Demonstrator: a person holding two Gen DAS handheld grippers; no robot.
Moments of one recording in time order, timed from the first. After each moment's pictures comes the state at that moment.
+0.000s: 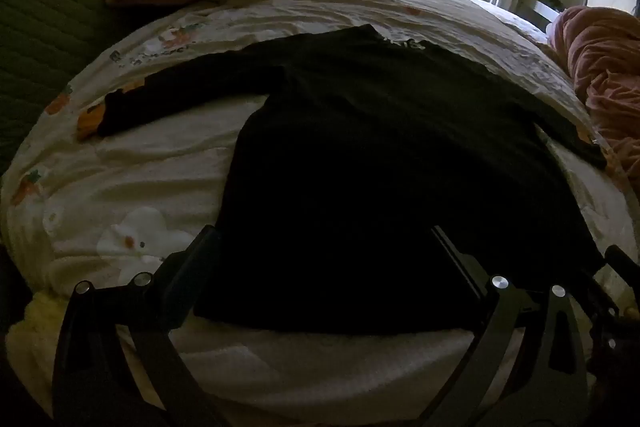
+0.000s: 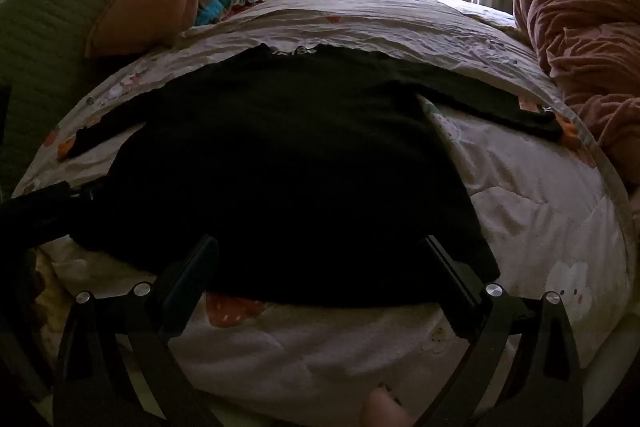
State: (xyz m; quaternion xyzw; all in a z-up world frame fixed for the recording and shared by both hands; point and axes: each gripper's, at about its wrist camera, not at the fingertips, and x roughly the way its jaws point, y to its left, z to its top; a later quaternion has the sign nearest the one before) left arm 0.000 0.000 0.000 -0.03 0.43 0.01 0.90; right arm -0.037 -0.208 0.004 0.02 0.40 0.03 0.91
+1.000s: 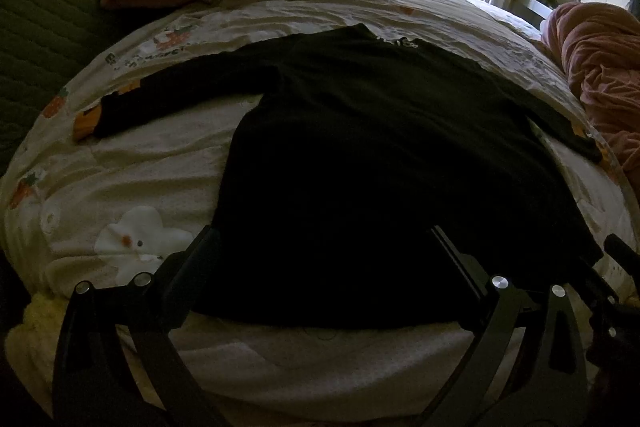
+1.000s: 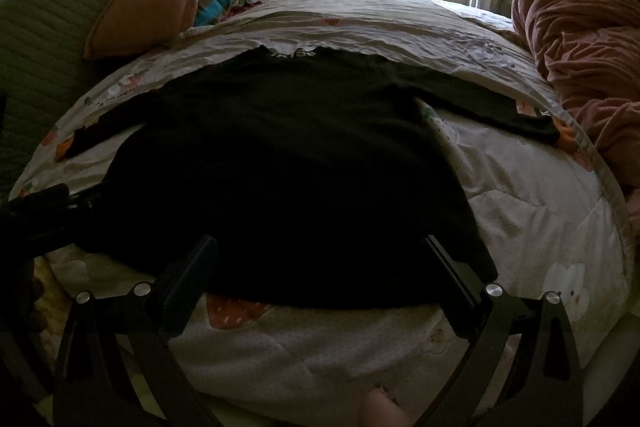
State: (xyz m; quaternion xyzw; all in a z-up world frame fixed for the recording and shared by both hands) left arm -0.001 -0.005 -0.001 -0.03 0.43 0.00 0.90; right arm -0.039 -0.207 0.008 0.02 0.40 0.03 0.92
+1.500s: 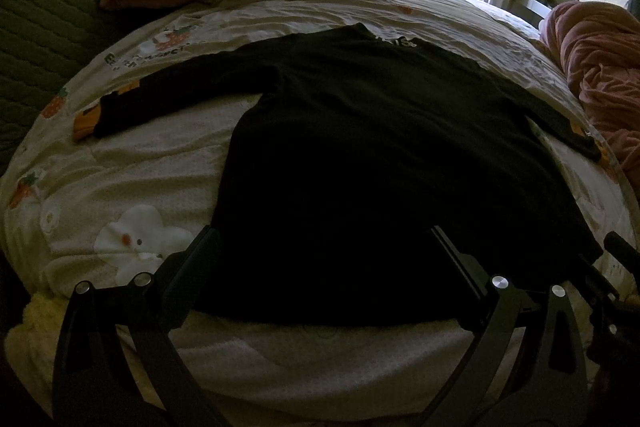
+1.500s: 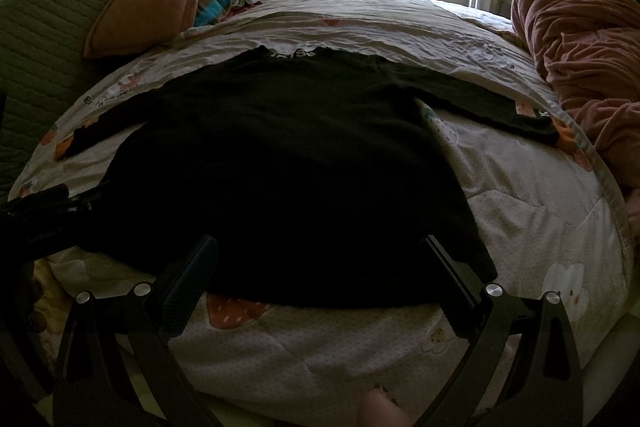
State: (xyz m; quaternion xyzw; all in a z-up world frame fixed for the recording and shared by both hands) left arm -0.001 -0.006 -0.001 -0.03 0.43 0.01 0.90; right arm -0.039 -0.207 0.008 0.01 0.40 0.03 0.92
